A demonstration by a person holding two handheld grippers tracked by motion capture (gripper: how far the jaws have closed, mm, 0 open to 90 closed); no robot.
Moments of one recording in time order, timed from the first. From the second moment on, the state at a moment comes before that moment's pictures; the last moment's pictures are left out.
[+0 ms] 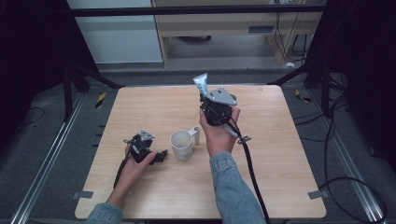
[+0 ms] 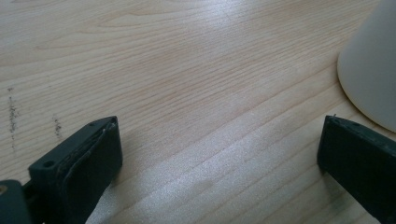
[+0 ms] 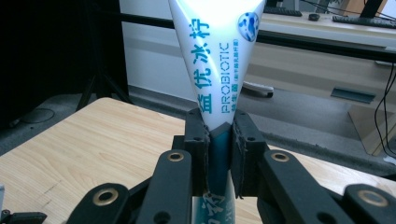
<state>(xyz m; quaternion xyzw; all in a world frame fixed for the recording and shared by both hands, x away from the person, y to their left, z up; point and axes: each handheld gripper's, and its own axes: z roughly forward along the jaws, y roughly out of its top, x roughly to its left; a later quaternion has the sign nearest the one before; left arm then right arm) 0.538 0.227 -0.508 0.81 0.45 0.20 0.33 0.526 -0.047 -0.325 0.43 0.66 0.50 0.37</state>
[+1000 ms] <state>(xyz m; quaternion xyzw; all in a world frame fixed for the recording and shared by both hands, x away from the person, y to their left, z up) 0.538 0.227 -0.508 0.81 0.45 0.20 0.33 0.524 -0.019 -0.316 0.40 0.64 0.53 0.37</state>
